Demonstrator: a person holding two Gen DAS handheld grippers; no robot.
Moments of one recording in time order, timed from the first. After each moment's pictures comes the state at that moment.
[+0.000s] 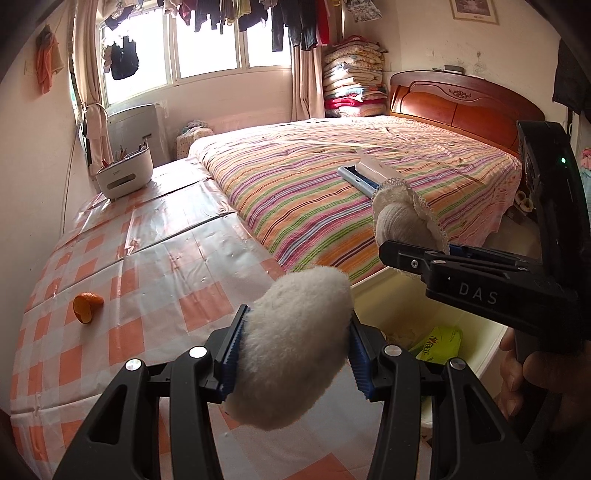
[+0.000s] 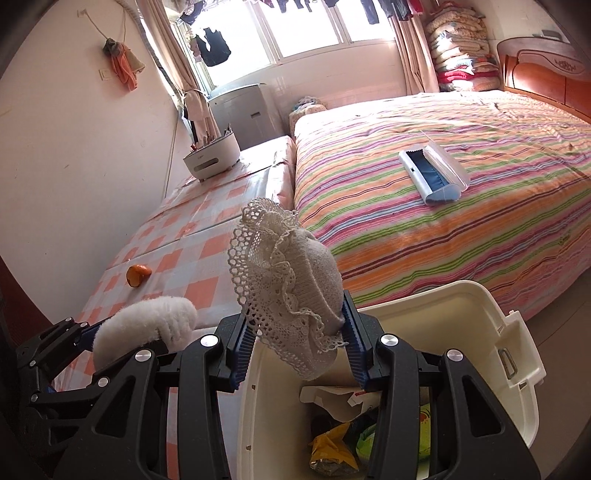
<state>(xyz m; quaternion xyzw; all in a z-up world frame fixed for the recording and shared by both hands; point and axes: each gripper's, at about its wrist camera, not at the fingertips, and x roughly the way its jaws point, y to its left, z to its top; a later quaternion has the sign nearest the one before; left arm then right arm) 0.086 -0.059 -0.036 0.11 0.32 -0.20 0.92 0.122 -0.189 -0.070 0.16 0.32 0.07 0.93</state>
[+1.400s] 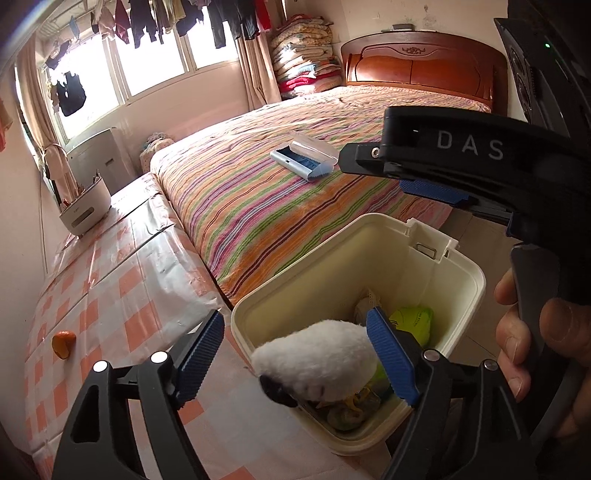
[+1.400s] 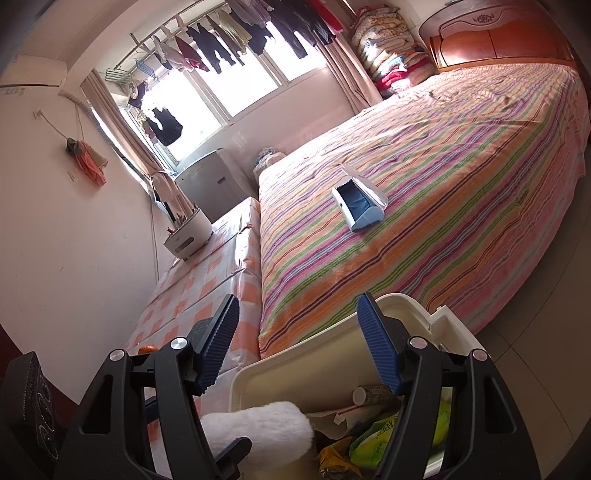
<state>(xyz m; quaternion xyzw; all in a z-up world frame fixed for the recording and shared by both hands) 0.061 -0.147 -0.055 0.21 0.32 -0.24 0.89 0.083 -0.263 -0.061 0.29 0.23 0.01 0.93</state>
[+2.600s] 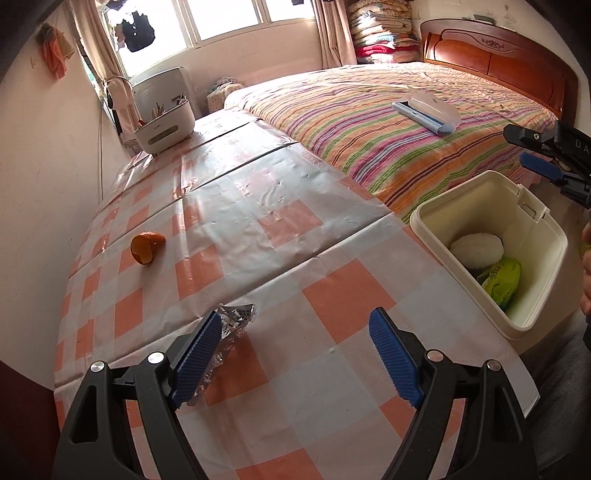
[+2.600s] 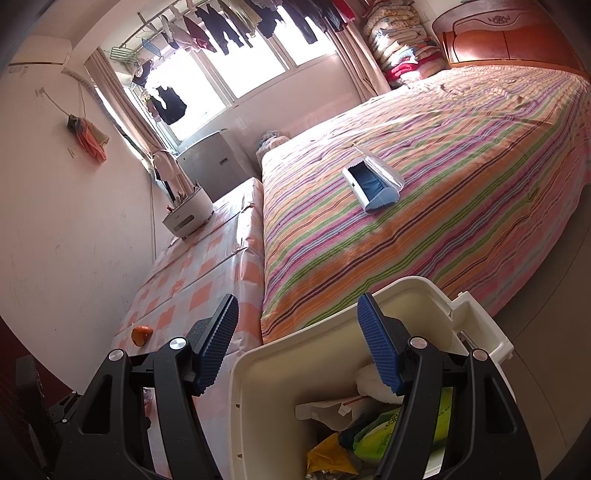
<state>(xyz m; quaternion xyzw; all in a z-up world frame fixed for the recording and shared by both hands) 0.087 0.013 -0.062 0.17 0.40 -0.11 0.89 0.096 -0.239 -0.068 0.27 0.26 0.02 0.93</state>
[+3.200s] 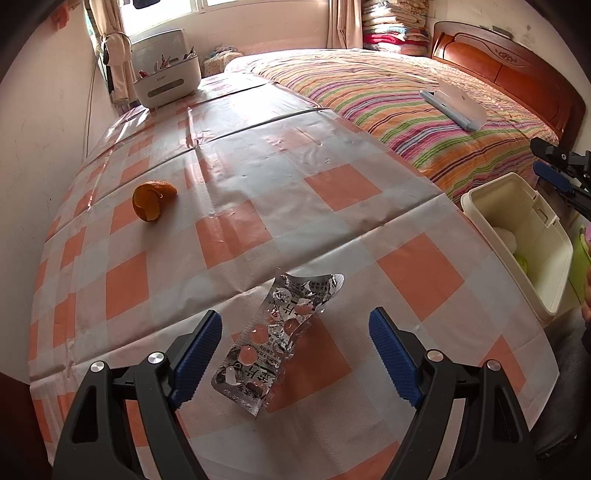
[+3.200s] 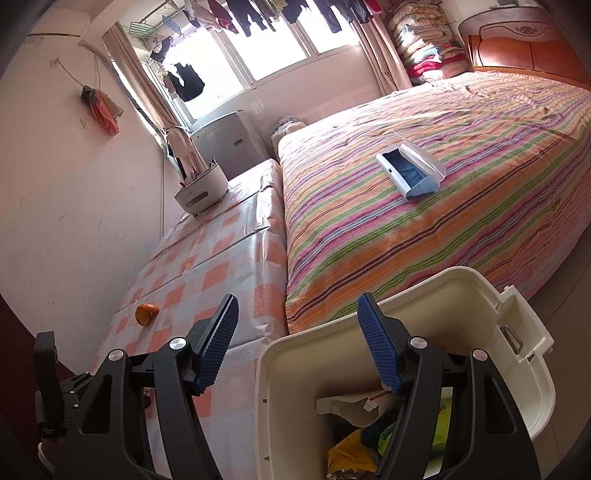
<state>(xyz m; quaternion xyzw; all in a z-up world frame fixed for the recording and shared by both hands) 0.124 0.077 -0.086 0.11 0.46 -0.14 0.87 0.116 -0.190 -0.070 0.22 0.28 0.05 0.93</state>
